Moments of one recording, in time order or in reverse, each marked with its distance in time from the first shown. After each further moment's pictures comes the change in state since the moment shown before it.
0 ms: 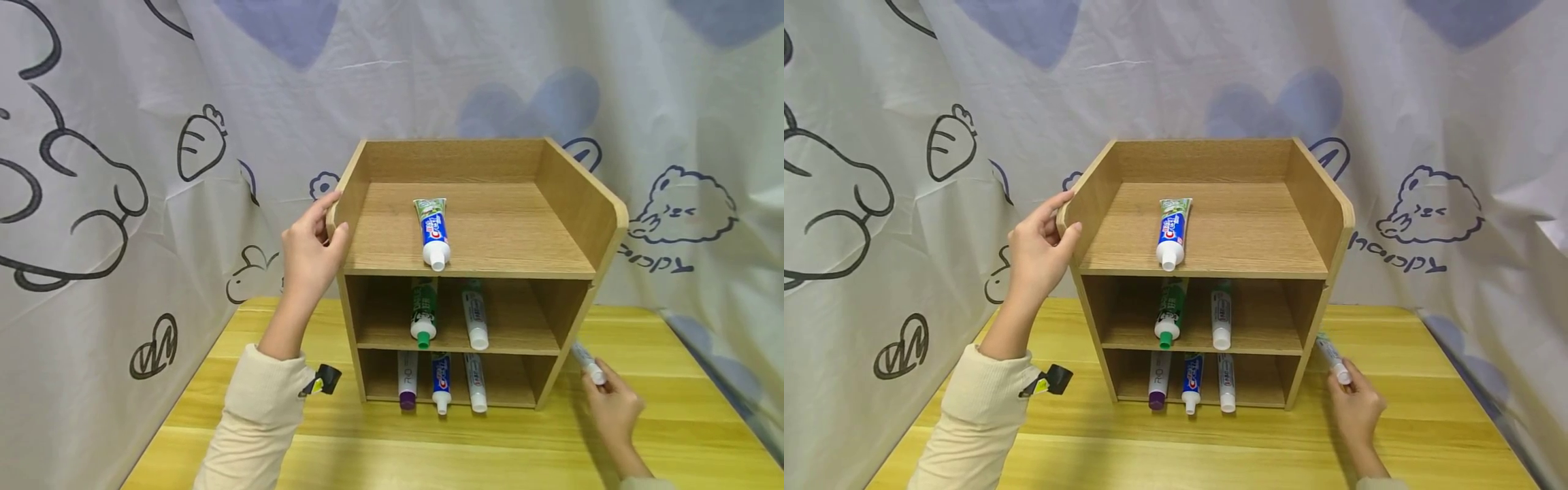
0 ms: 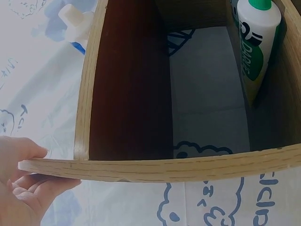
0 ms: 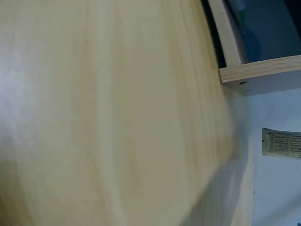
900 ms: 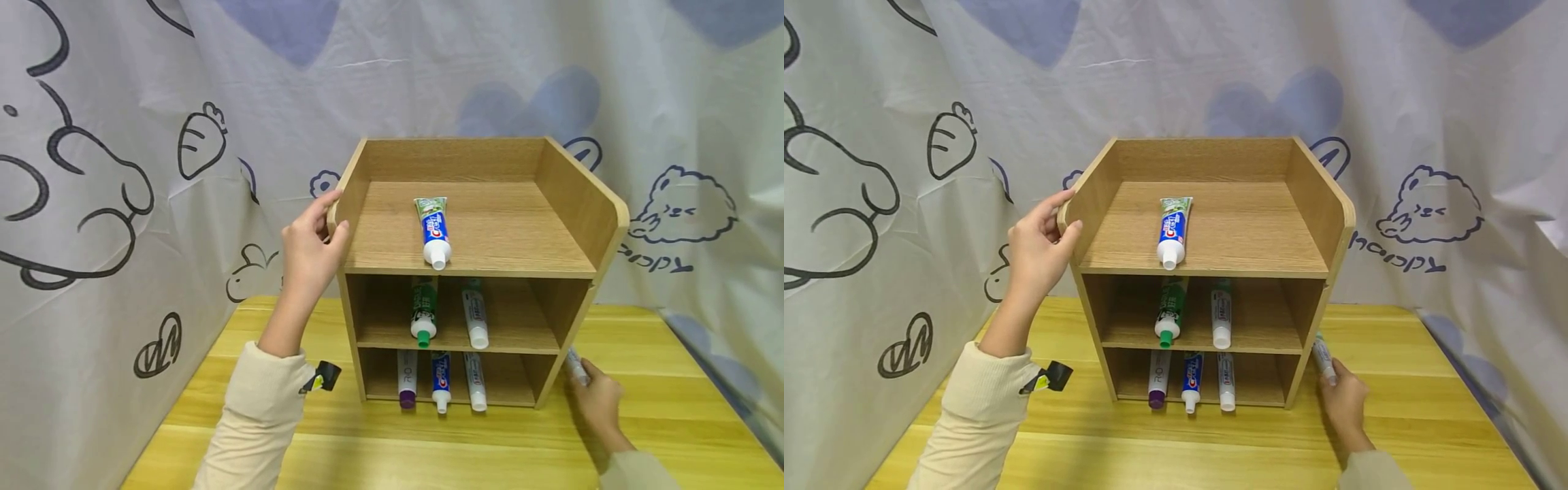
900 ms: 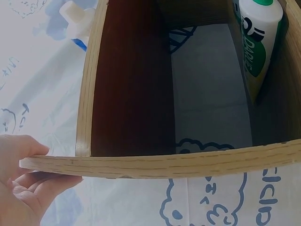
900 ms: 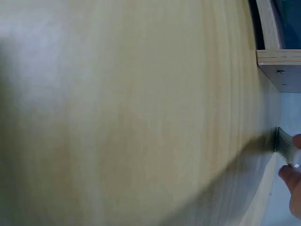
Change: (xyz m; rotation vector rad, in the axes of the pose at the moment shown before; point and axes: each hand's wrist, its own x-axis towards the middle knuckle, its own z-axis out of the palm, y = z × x) left_hand 0.001 -0.001 -0.001 -0.025 -0.019 0.009; right_hand 0.000 0.017 0.009 -0.312 -0.386 0.069
